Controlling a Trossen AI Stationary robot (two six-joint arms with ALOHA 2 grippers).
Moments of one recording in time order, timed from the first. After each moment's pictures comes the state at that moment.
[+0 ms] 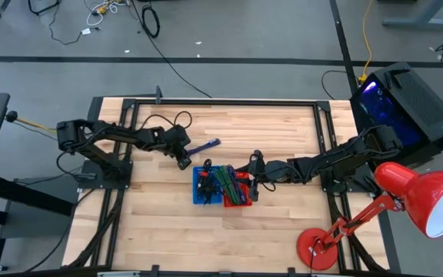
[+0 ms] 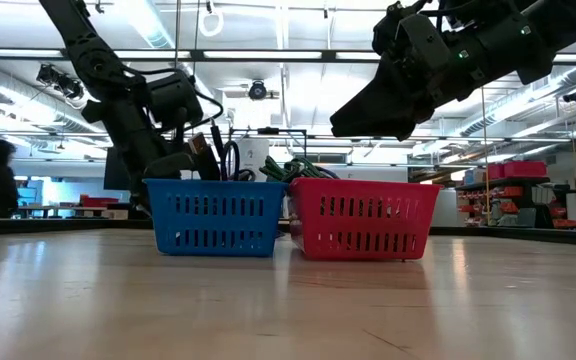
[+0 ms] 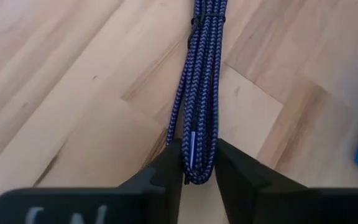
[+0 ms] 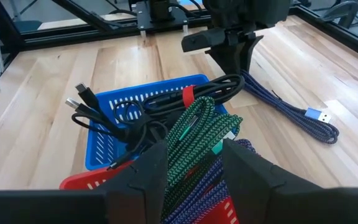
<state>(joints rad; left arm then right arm) 0.36 1.53 0.54 -0.06 0.04 -0.25 0.20 1.50 0.63 0.45 0.28 0.20</state>
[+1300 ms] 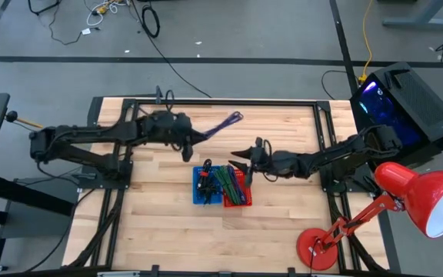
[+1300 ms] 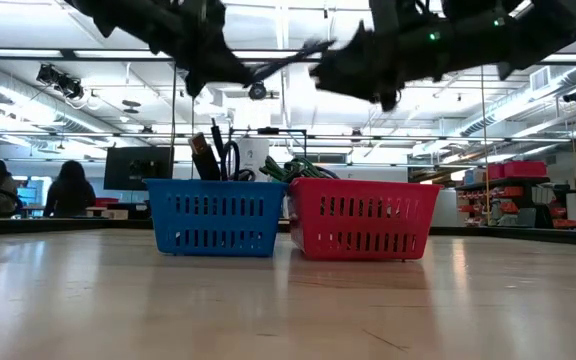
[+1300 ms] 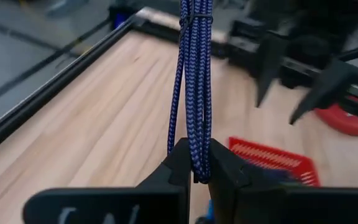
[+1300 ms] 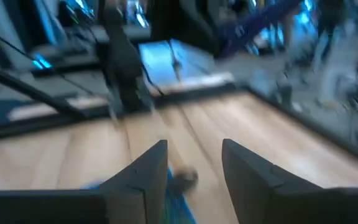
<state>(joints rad) 0.24 1.16 0.81 -0.05 0.02 -0.19 0.13 1.50 0.63 0.72 0.41 0.13</state>
